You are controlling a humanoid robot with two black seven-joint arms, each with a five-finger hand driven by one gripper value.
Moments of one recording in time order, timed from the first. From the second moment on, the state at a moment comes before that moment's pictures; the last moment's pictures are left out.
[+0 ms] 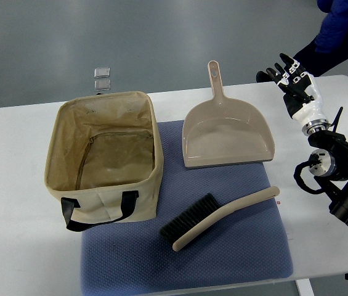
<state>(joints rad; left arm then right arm) 0.02 0.00 -0.21 -0.16 -0.07 -0.02 -0.04 0.62 -0.17 0.99 0.67 -0.34 0.15 0.51</state>
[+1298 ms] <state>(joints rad) 0.02 0.00 -0.21 -0.16 -0.07 -0.02 -0.03 0.68 -0.24 0.97 0.65 -0.35 0.11 0.51</state>
